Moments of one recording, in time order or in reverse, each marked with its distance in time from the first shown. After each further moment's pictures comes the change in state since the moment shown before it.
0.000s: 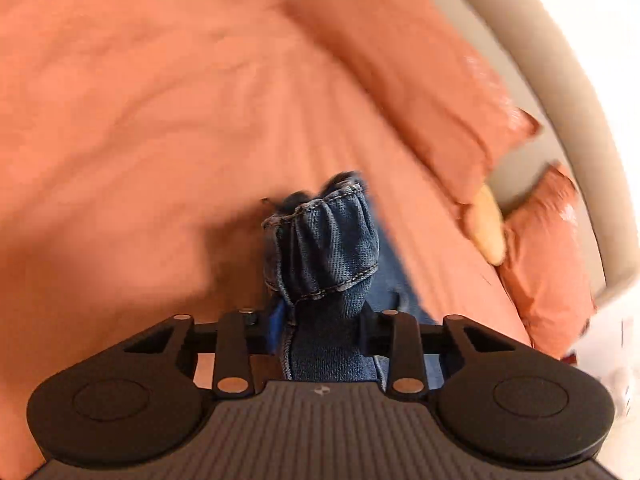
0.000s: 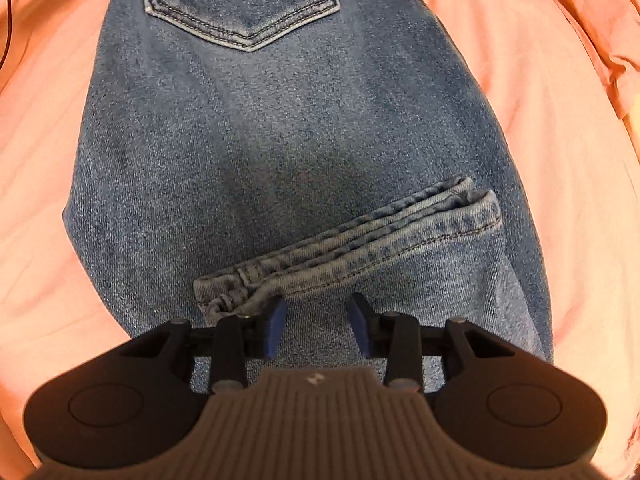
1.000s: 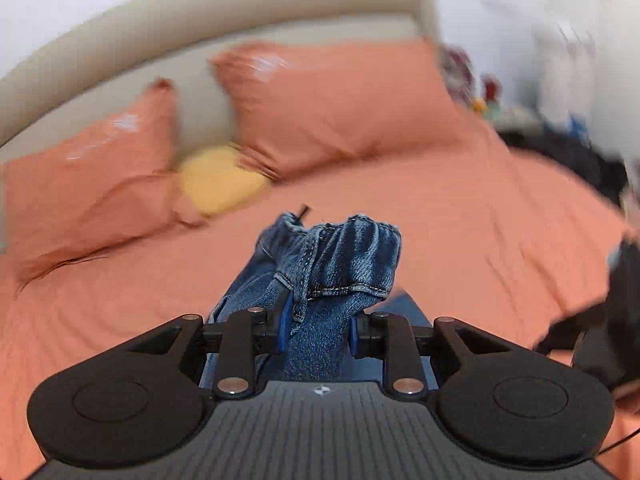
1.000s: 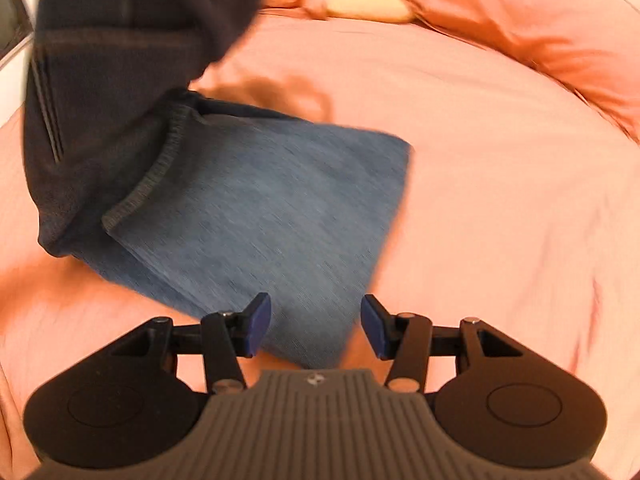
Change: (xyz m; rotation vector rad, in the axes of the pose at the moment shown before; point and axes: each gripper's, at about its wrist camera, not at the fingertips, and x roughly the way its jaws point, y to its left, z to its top) left arm 0.041 -0.419 -0.250 1.149 0.052 0.024; right arm -0.099 -0.065 -0.310 0.781 -0.375 -0.051
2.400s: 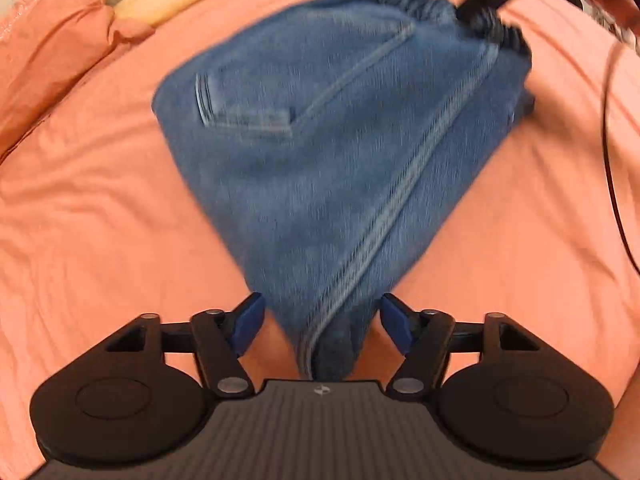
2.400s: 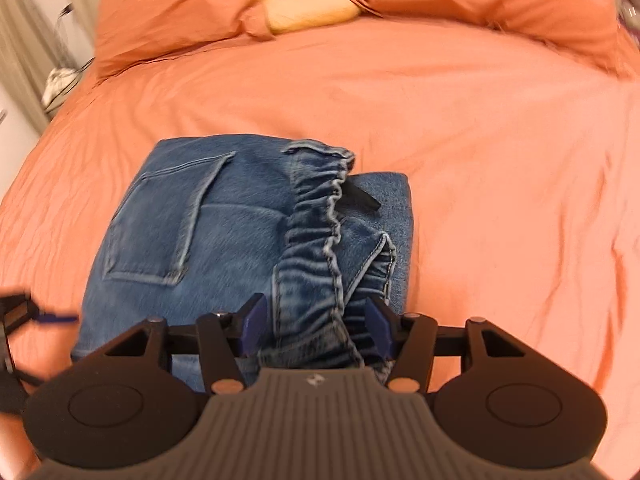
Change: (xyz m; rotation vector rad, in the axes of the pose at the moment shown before) left arm 0.021 0.097 -0.198 0.187 0.406 -0.148; right arm 0.019 0.003 0.074 0.287 0.011 0.017
